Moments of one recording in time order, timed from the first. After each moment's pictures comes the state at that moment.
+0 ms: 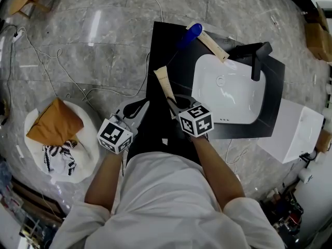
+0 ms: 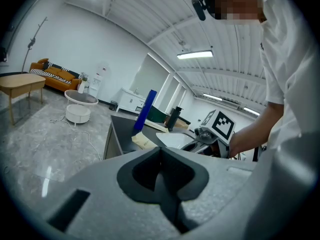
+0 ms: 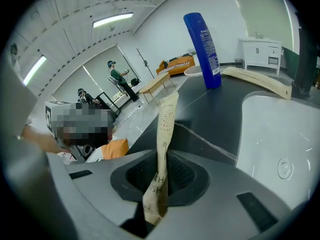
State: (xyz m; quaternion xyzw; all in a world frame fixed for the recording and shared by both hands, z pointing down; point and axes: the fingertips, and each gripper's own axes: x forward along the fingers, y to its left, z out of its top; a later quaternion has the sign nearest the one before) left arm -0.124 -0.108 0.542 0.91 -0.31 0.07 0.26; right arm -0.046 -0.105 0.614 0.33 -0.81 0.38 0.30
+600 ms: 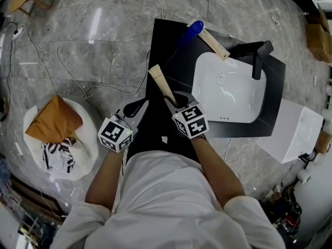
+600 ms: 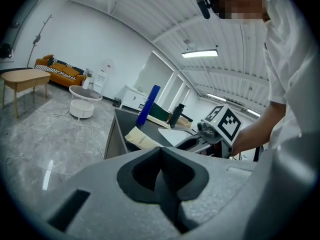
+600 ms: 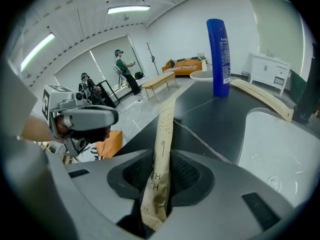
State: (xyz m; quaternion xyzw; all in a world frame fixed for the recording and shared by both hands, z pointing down) left arm -0.126 -0.098 0.559 0.90 -0.32 0.08 0.28; right arm -0.052 -0.103 0.616 0.32 -0.82 0.30 0.35
